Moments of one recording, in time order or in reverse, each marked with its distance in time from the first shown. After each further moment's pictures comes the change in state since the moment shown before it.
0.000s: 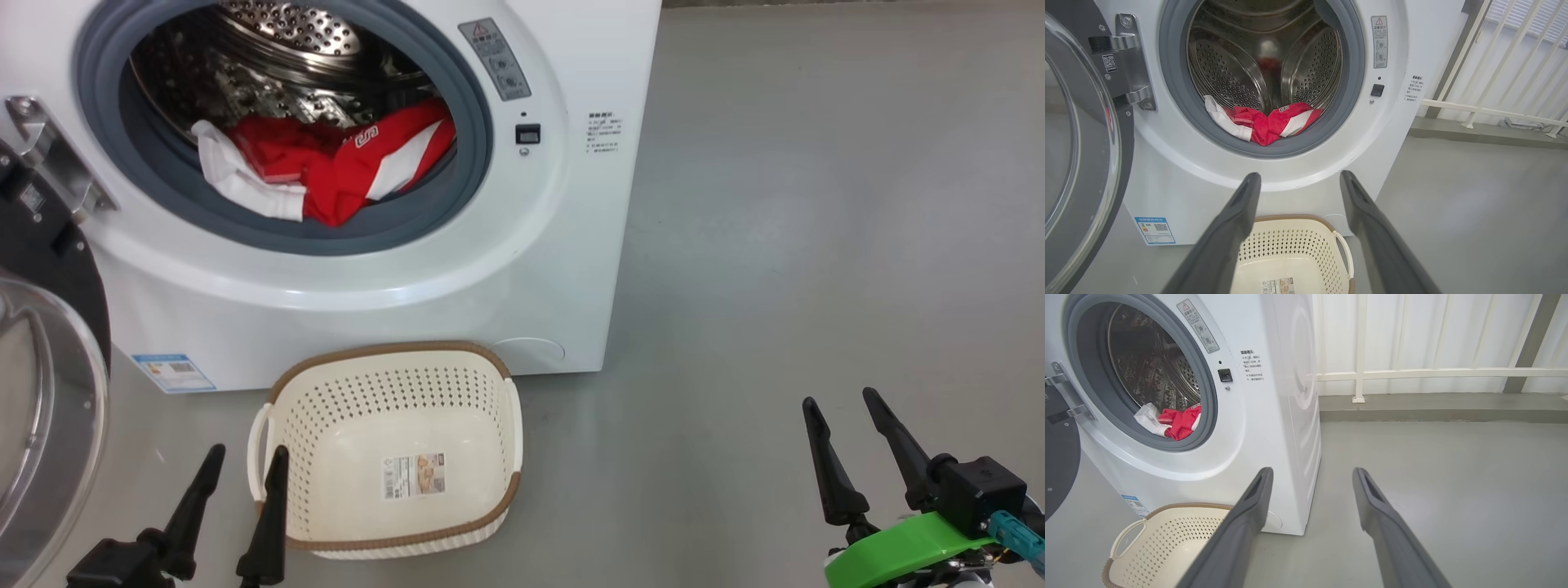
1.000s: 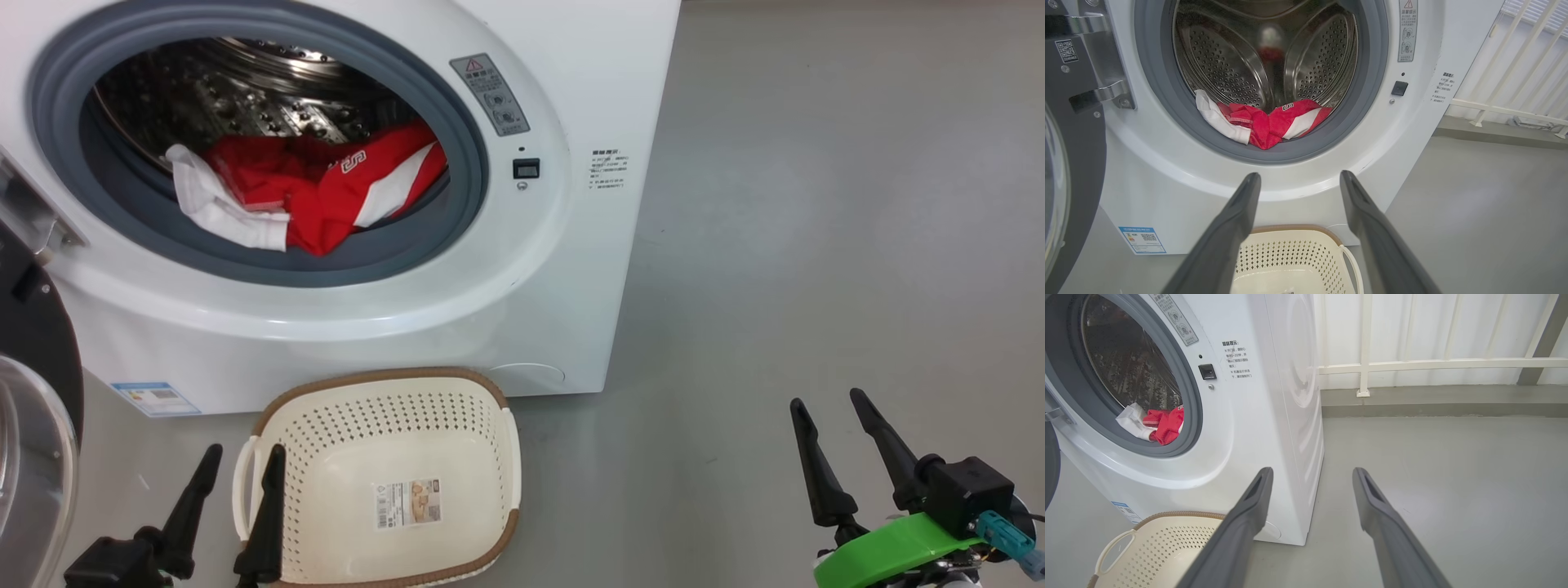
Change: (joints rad) left arm -0.005 -0.003 0.006 0.013 -0.008 0.000 0.000; right arm -0.002 0.010 0.017 -0.001 0.000 0.000 0.000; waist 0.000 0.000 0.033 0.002
